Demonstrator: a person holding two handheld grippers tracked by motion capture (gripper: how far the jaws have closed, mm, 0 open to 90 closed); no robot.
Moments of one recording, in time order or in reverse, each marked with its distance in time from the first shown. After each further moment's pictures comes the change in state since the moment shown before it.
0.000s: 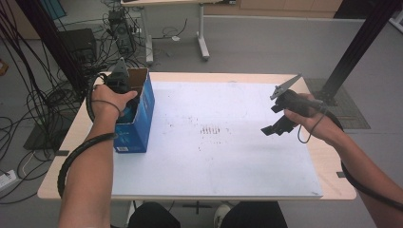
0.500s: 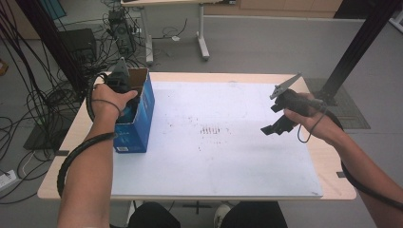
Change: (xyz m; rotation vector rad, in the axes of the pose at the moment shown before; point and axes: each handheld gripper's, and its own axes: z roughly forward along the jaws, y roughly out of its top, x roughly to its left) left arm -0.001 0.000 -0.002 -0.001 0.001 0.003; right arm 0.001 0.002 -0.001 0.002 0.000 -0.006
